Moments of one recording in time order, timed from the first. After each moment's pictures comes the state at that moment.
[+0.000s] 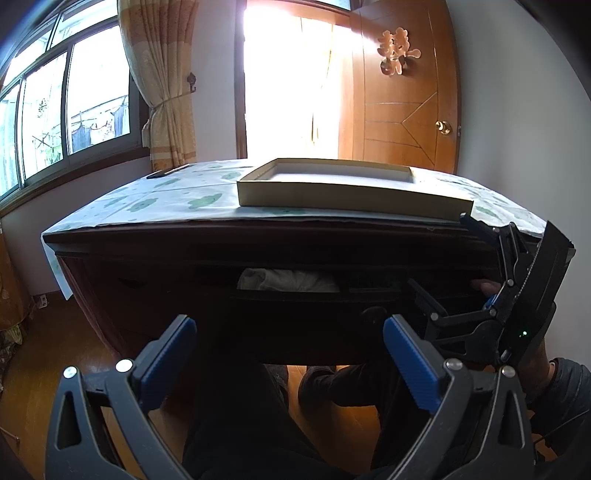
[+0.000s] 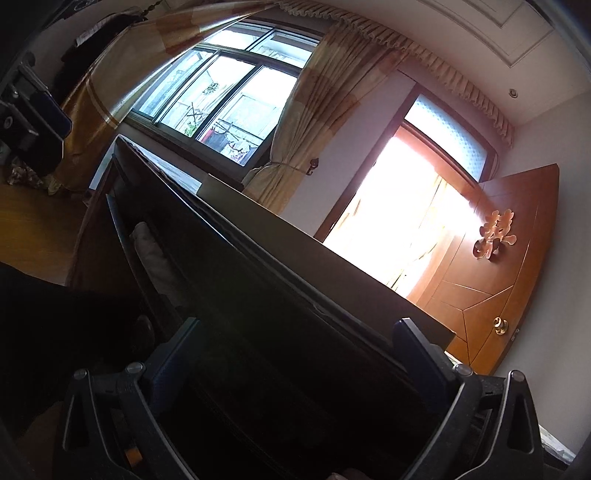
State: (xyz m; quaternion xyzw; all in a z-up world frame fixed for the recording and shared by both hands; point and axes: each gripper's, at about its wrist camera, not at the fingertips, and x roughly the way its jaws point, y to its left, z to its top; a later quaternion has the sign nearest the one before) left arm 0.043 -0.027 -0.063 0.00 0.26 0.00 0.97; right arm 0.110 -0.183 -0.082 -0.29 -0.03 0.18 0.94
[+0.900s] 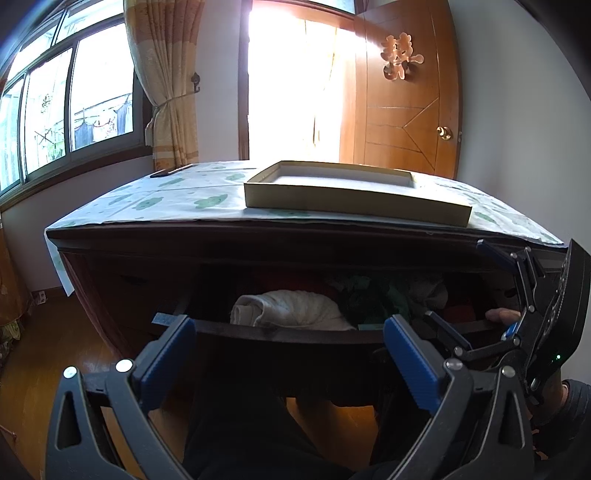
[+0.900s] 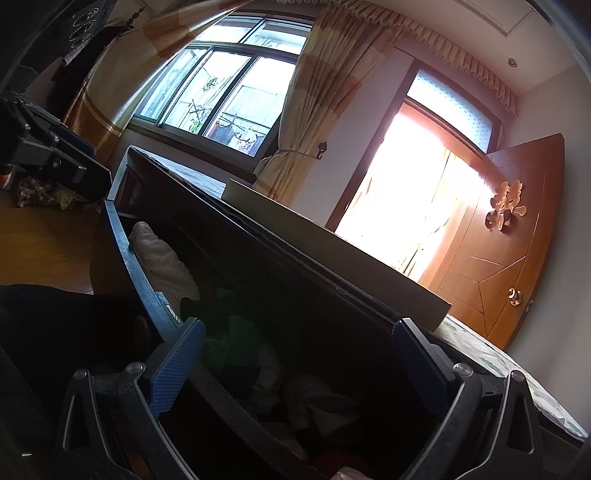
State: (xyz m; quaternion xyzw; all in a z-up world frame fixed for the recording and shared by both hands) left arm 0.035 -0.018 -0.060 -0.01 0.25 -0.01 0.97; right arm 0.083 -0.182 -0.079 -0.26 0.03 0.20 0.94
